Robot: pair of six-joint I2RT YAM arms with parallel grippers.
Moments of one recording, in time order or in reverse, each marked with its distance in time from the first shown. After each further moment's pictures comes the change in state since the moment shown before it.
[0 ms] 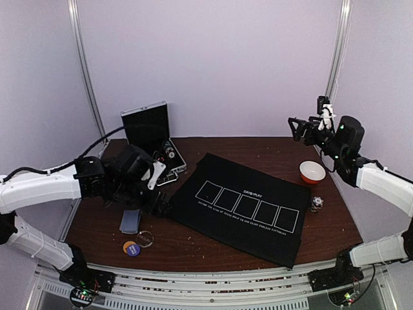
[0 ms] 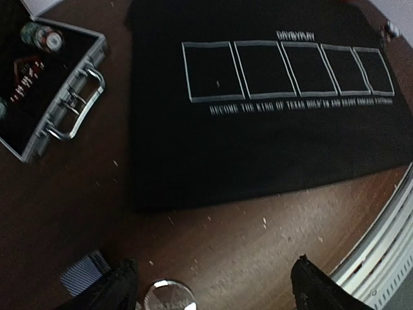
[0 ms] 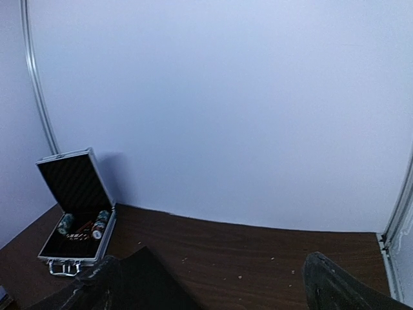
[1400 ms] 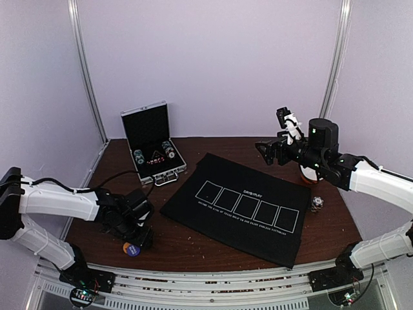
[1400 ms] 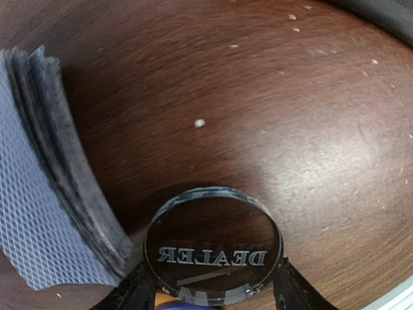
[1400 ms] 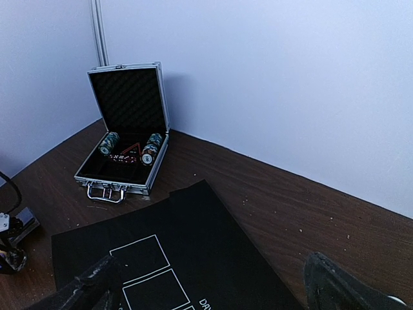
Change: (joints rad) left arm 0.006 0.109 -0.370 -0.020 0.052 -0.281; right arm 0.407 0.012 0.120 -0.389 0.165 -0.140
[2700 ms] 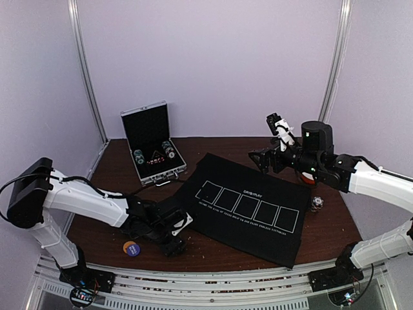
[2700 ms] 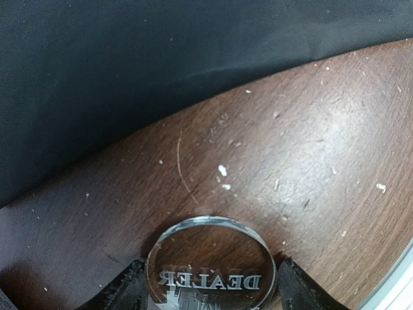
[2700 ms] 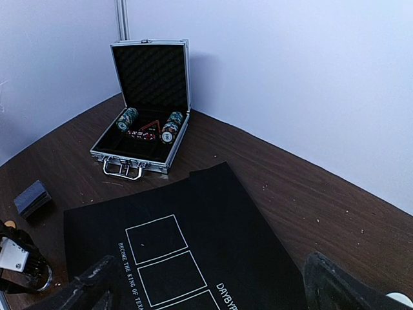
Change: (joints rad) left arm -0.238 0.261 0.180 0.214 -0.010 0.328; right arm 0.091 0.000 0.020 -0.093 0.027 -0.030
